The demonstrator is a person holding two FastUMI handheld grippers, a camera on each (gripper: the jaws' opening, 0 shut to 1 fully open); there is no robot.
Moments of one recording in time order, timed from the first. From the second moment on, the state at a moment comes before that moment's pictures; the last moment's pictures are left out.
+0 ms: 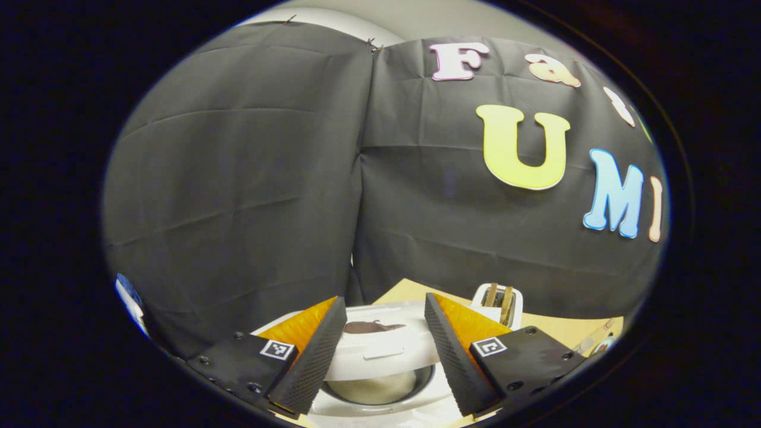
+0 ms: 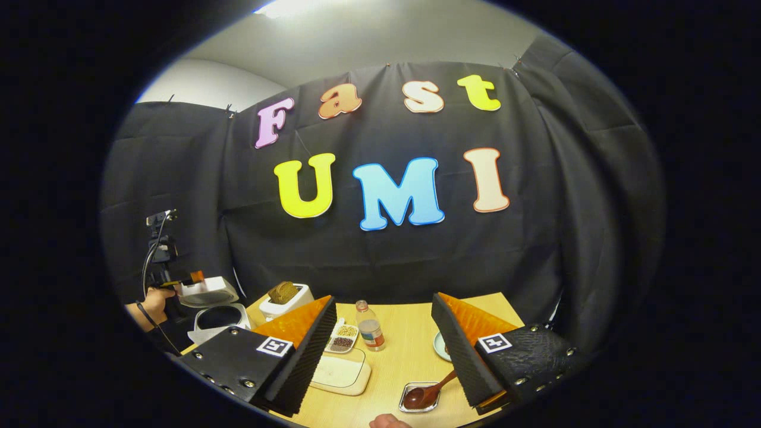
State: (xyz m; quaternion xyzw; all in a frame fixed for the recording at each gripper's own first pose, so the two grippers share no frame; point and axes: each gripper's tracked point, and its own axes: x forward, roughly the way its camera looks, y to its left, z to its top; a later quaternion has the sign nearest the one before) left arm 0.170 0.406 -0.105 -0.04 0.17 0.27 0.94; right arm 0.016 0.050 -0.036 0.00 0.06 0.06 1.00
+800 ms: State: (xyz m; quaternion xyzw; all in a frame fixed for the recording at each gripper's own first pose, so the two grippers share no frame) left arm 0.149 0.386 -0.171 -0.05 0.21 0.26 0.94; right arm 0.003 0.038 -0.018 0.01 0.02 0.03 1.00
